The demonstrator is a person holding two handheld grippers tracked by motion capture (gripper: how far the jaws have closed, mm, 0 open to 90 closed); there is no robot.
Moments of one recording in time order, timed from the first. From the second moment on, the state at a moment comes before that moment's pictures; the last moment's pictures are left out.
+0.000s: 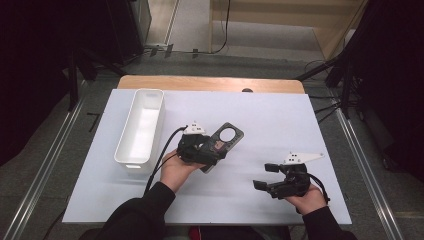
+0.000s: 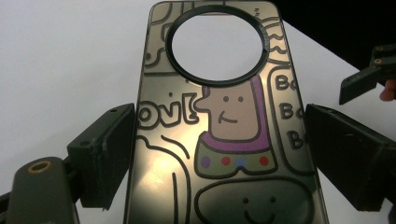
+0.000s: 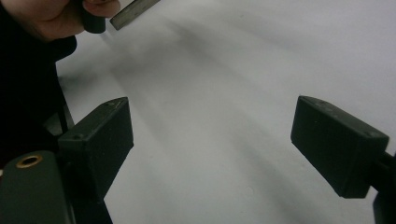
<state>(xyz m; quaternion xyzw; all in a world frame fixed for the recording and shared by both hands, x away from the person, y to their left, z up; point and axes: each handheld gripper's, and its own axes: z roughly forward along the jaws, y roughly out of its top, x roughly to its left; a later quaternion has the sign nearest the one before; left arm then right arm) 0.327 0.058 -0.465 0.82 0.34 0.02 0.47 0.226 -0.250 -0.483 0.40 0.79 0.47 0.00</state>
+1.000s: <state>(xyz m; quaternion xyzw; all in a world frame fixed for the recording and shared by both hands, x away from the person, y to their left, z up) 0.350 0.049 -0.472 0.75 0.40 0.02 0.53 0.238 -0.241 -0.476 0.46 0.75 0.48 0.01</state>
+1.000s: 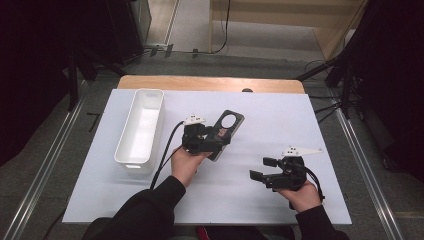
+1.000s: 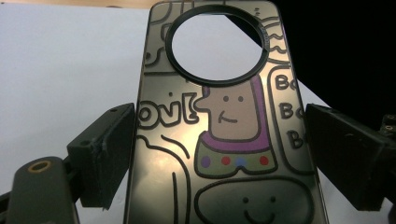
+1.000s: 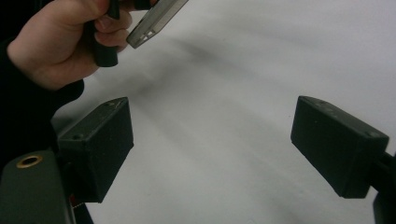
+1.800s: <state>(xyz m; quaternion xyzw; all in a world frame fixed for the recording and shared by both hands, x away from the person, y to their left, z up) 0.343 0.056 -0.480 0.72 0.43 0.02 0.54 0.270 -0.238 -0.460 0.52 0.72 0.47 0.00</state>
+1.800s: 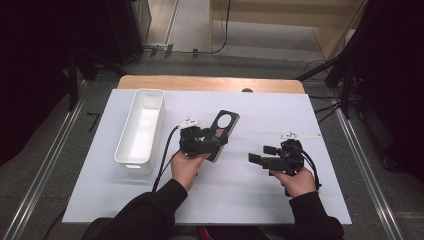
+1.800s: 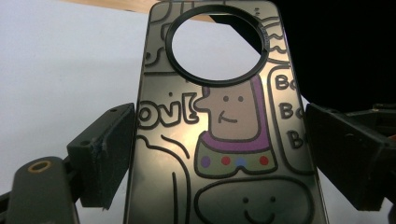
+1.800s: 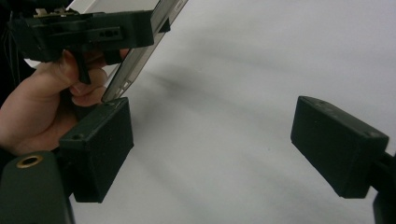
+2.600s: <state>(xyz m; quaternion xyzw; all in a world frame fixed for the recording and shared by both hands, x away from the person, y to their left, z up) 0.341 0.059 -0.483 0.72 0.44 0.03 0.54 0.314 -0.226 -0.446 0.53 0.71 0.46 -0.01</state>
